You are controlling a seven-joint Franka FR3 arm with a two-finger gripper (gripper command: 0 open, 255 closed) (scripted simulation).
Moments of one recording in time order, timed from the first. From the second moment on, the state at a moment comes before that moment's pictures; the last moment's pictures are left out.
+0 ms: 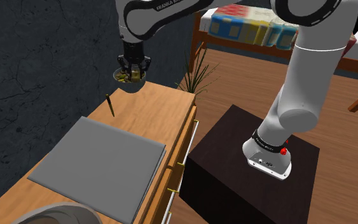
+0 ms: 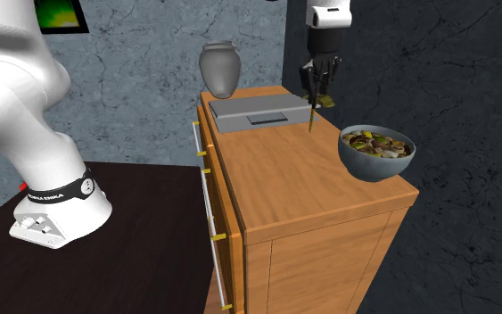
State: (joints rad) arm 0.18 0.25 0.18 -1.78 -0.05 2.08 1.17
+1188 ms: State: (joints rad) arm 0.12 0.73 0.13 -1.09 -0.08 1.87 1.03
